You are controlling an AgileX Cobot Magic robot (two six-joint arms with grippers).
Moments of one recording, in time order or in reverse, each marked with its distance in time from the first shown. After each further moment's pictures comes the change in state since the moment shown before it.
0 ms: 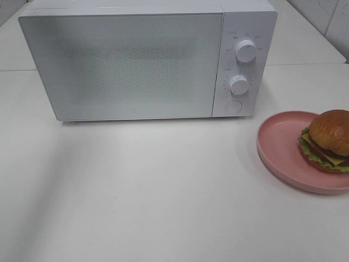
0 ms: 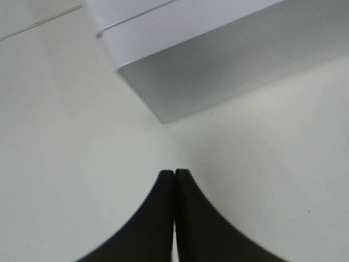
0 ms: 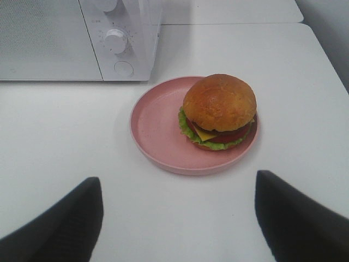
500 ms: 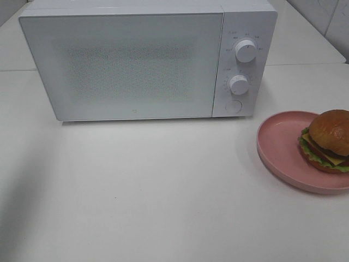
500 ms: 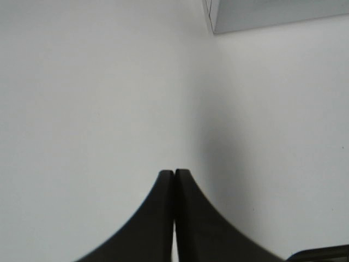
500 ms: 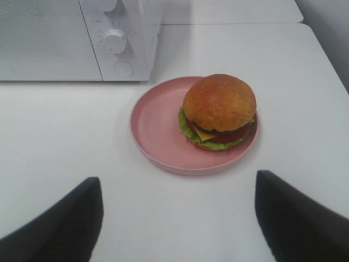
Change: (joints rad) left arm 0.186 -0.400 0.450 0.000 -0.021 -0.037; right arm 0.000 0.000 0.000 0.000 0.000 0.000
